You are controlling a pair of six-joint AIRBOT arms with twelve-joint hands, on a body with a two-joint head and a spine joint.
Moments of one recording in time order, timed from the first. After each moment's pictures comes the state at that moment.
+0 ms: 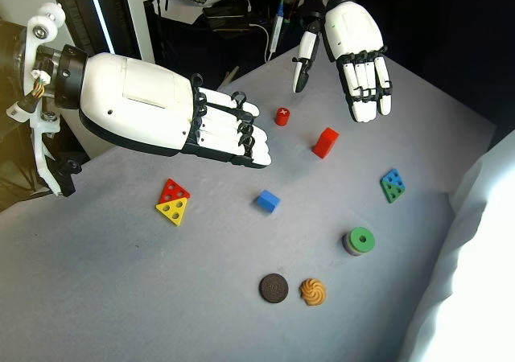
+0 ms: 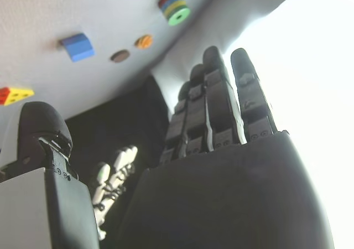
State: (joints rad) left arm 0.40 -0.63 0.70 -0.49 -0.50 1.42; right arm -0.10 -0.59 0.69 -0.93 0.23 -0.22
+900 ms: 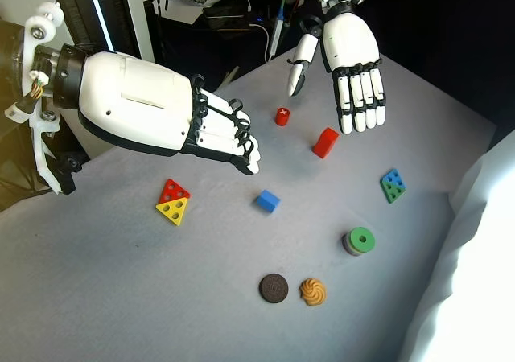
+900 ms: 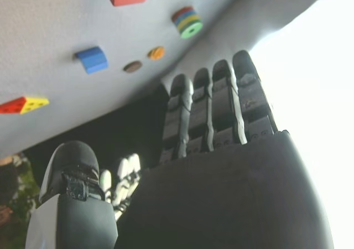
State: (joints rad) left arm 0.42 -0.71 0.76 -0.50 -0.47 1.45; right arm -0.12 -0.59 0.66 -0.87 0.15 -0.21
